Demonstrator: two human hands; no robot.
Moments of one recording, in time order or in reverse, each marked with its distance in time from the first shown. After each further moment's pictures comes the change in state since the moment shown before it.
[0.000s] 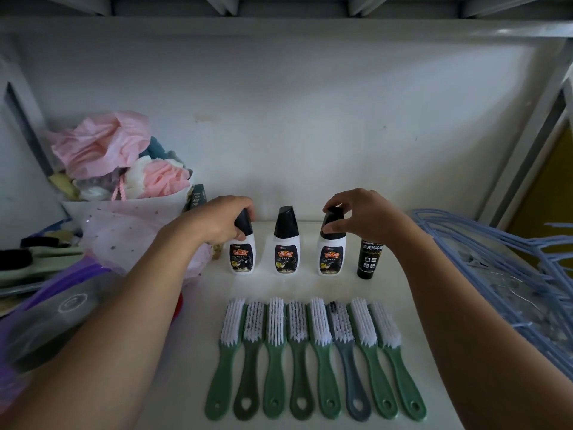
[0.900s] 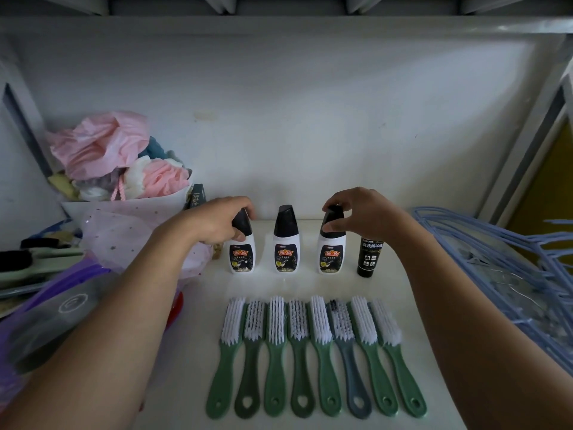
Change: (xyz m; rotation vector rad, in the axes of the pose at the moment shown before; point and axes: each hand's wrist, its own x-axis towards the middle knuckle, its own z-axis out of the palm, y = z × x) left_hand 0.003 -0.009 0.000 -0.020 -0.051 0.020; right_hand 0.002 0.004 0.000 0.011 -0.041 -0.008
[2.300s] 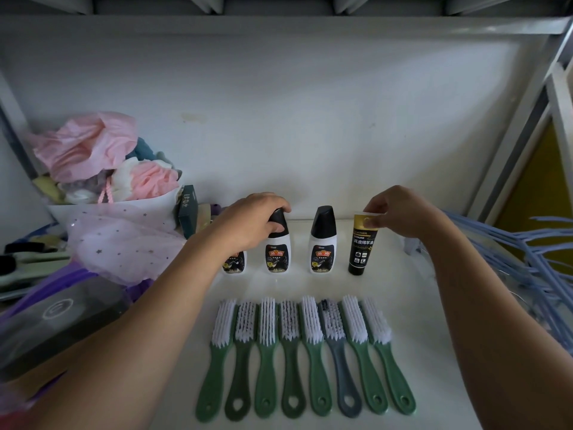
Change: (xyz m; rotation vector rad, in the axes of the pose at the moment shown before) left_hand 0.021 0.054 0.034 0.042 0.225 0.231; right_hand -0.019 0.054 -0.037 -0.048 0.012 0.161
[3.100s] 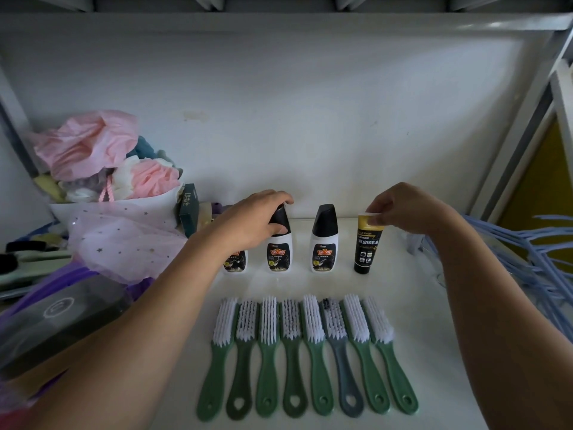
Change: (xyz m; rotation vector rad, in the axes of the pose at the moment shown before) left_hand -0.002 0.001 -0.001 -0.029 -0.037 -0.002; right_hand -0.004 -0.001 -0.008 0.050 -0.040 0.007
